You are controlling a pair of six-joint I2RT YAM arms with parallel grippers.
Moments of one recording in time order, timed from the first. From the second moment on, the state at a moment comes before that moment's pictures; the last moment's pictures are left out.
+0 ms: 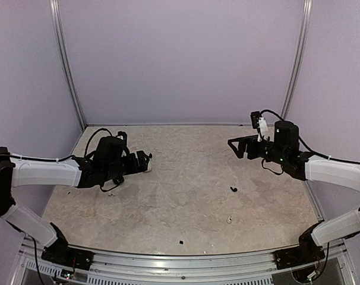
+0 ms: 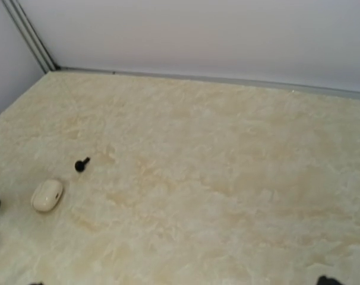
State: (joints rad) left arm -0.70 1.44 0.76 0.11 -0.29 -0.62; right arm 0.44 1.28 0.73 0.28 -0.20 0.22
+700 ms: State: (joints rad) left arm -0.52 1.74 1.03 -0.05 -0.02 -0.13; right arm 0.46 1.32 0.73 0.21 -0.43 0.10
